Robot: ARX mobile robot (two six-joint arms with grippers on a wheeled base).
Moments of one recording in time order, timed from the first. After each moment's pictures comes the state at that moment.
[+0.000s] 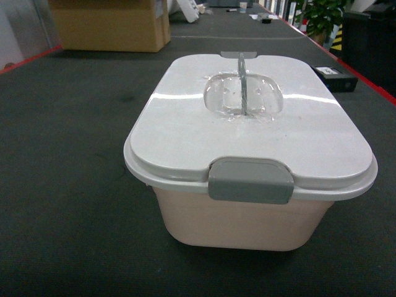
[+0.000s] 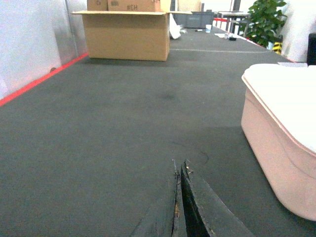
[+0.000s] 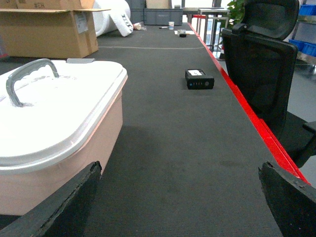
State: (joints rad) left arm 0.00 0.01 0.01 -0.01 0.00 0.00; right arm 0.00 0.00 0.01 -0.01 0.00 0.00
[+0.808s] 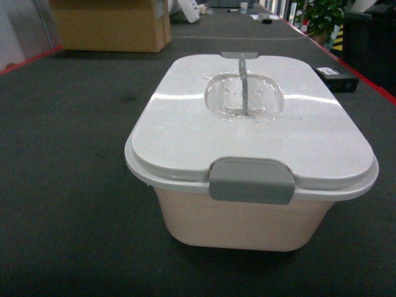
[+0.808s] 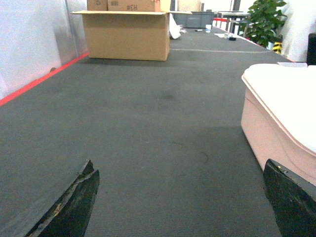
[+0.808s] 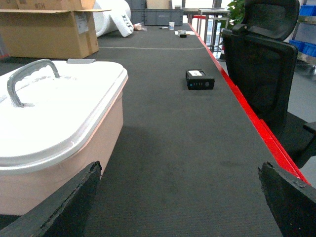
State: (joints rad) left arm 0.00 0.01 0.01 0.00 0.00 0.00; right arm 0.00 0.00 0.01 -0.01 0.00 0.00
